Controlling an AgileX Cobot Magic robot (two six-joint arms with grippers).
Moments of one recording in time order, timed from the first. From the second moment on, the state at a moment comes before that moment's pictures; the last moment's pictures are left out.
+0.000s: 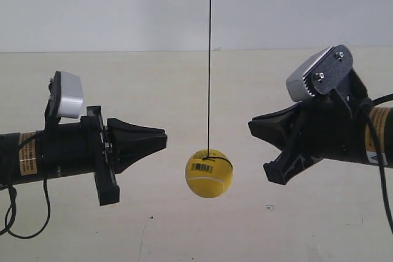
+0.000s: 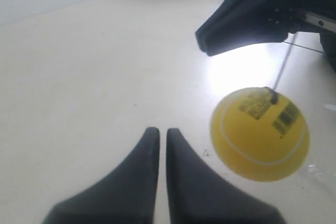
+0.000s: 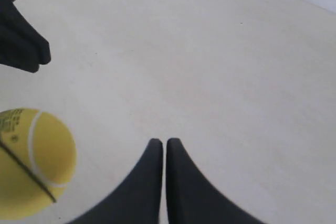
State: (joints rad) left arm -0.23 1.79 -0.50 1.05 -1.17 -0.44; right arm 0.36 1.37 -0.48 -1.06 -0.55 0.75
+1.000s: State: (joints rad) left arm -0.19 1.30 -0.09 0.41 -1.21 -0.30; right arm 0.36 0.76 -0.32 -0.88 -0.42 0.73
